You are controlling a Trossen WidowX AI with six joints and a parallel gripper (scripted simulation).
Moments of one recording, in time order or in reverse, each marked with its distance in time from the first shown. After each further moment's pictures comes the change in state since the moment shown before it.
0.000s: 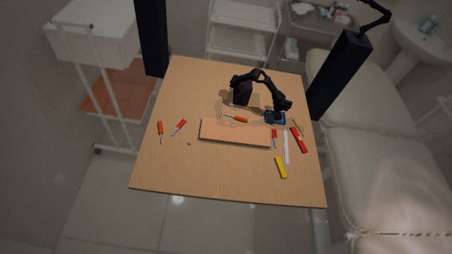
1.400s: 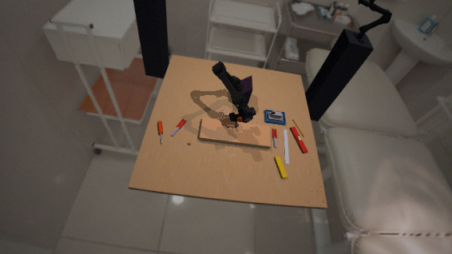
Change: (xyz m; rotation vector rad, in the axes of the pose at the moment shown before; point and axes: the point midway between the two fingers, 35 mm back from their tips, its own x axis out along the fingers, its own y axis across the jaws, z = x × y) arm -0.142 -0.151 -0.271 1.165 0.069 -0.120
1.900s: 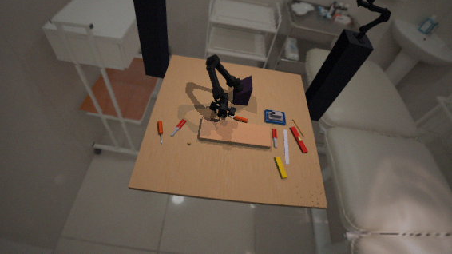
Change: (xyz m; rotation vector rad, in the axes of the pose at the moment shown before) arm 0.008 -0.118 -0.115 0.563 0.132 -0.150
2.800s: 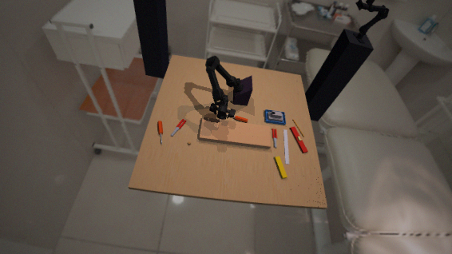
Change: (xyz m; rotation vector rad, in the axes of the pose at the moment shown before) arm 0.014 0.001 0.004 0.036 0.000 -0.008
